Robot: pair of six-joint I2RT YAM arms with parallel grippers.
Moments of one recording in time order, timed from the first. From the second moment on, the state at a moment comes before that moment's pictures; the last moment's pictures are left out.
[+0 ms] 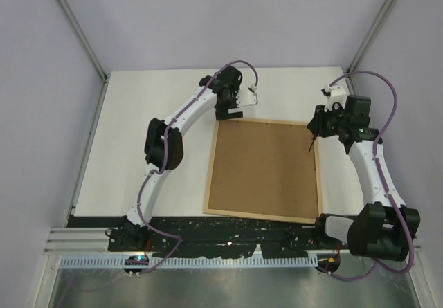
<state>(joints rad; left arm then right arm) -0.59 2.43 2.33 -0.92 -0.04 0.94 -0.15 1.19 0.97 -0.44 -0.46 -0.17</state>
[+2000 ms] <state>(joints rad) -0.44 1.82 1.55 -0.95 0.03 0.52 0.30 2.51 2.26 -0.47 -0.23 -0.28</state>
